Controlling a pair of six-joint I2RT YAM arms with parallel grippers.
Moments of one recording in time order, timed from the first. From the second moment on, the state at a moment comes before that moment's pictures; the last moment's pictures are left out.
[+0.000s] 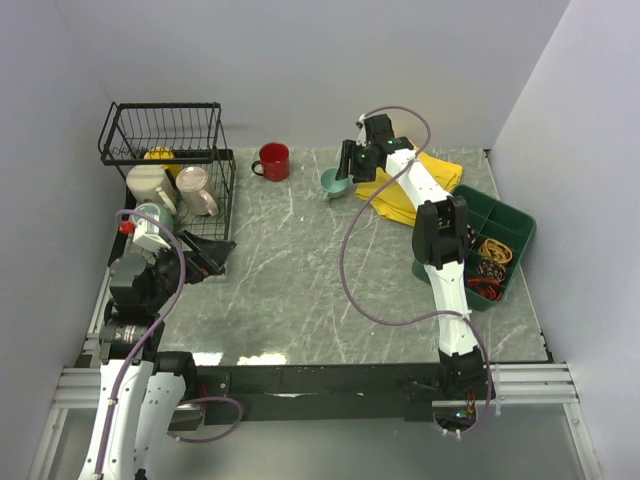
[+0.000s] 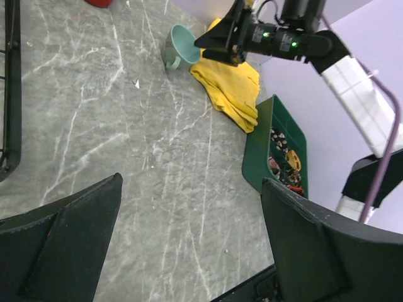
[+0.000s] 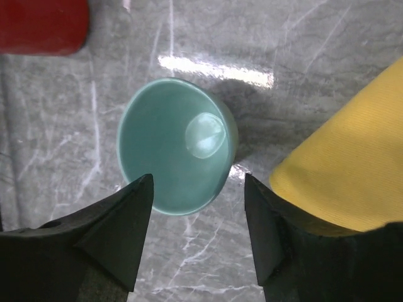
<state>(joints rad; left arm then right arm) -0.02 0.45 0.62 -0.34 0.42 -0.75 0.28 2.45 2.29 -0.70 -0.28 0.32</state>
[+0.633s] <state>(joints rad) -0.02 0.45 0.62 -0.34 0.42 -0.82 0.28 2.55 2.38 -0.70 -0.25 0.35</state>
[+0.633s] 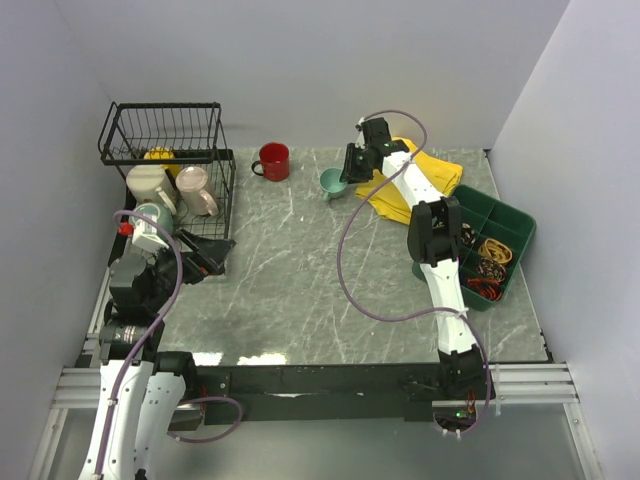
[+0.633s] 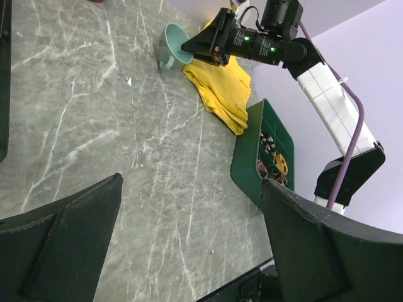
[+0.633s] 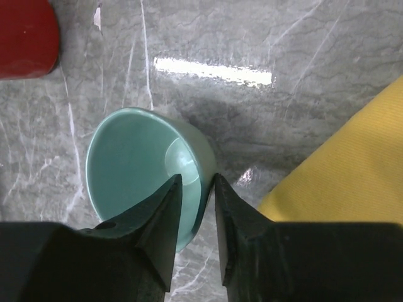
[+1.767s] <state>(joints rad) -0.03 0.38 0.48 0.12 0.69 -1.31 0.23 1.56 1.53 -0.36 -0.69 0.36</state>
